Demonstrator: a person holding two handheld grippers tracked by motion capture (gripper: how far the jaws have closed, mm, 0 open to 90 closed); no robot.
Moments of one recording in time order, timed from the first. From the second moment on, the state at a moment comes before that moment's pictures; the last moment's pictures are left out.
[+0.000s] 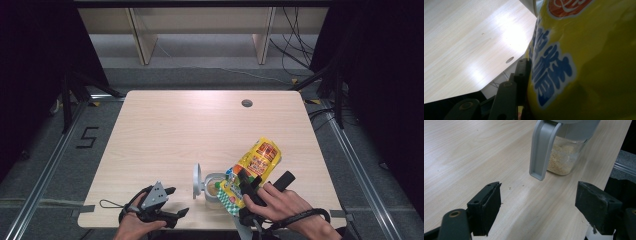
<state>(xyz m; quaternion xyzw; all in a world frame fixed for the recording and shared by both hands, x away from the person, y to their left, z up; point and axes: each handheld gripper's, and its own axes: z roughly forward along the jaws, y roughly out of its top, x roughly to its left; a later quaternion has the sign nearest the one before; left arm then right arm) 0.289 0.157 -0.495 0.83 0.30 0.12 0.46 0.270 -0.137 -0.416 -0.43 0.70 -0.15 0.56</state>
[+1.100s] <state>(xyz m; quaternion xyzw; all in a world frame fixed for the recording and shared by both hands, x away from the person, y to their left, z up) 0.288 0.157 -0.495 0.83 0.30 0.12 0.46 0.270 -0.138 -0.414 -0.43 0.70 -0.15 0.55</state>
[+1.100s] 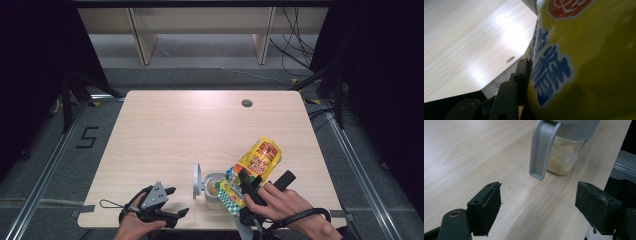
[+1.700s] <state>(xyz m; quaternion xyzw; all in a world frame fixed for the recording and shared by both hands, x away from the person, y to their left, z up) 0.289 0.158 -0.494 0.83 0.29 0.13 0.46 0.270 -0.138 -0.414 -0.42 0.70 -0.15 0.55</state>
